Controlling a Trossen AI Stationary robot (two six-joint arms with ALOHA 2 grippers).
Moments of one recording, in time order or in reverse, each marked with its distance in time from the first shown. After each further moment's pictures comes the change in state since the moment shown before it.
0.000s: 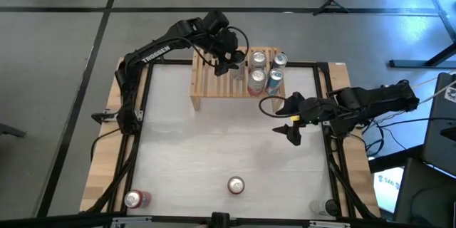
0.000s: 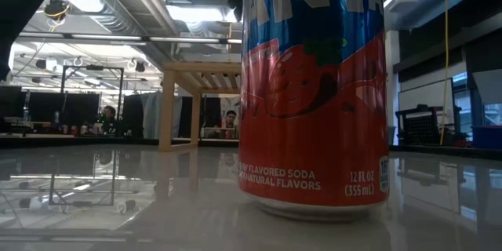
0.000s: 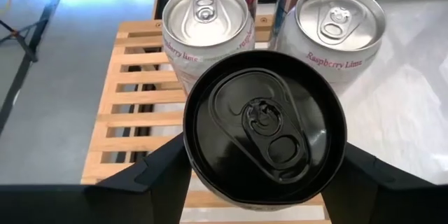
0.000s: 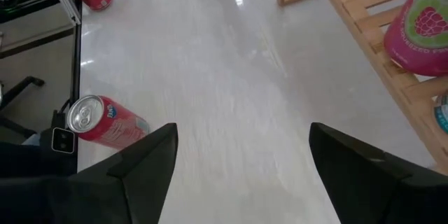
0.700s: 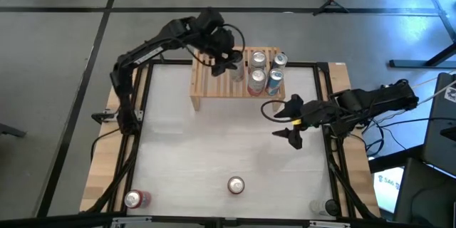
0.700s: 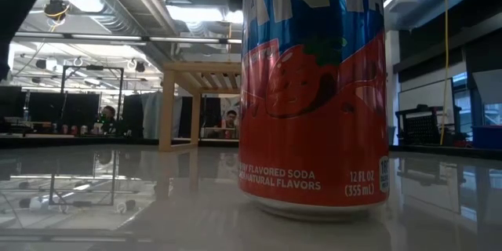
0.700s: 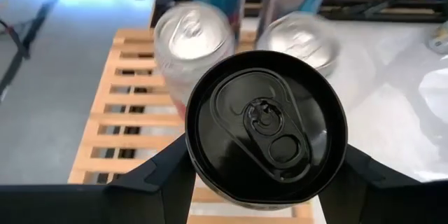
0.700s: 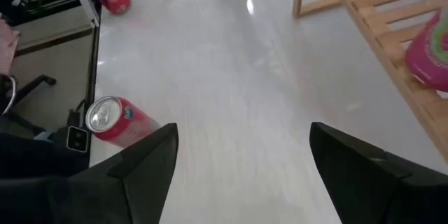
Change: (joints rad) left arm -0.010 -0.055 -0.002 -0.018 0.014 -0.084; right arm 0.045 0.000 0.000 0.041 0.011 -0.019
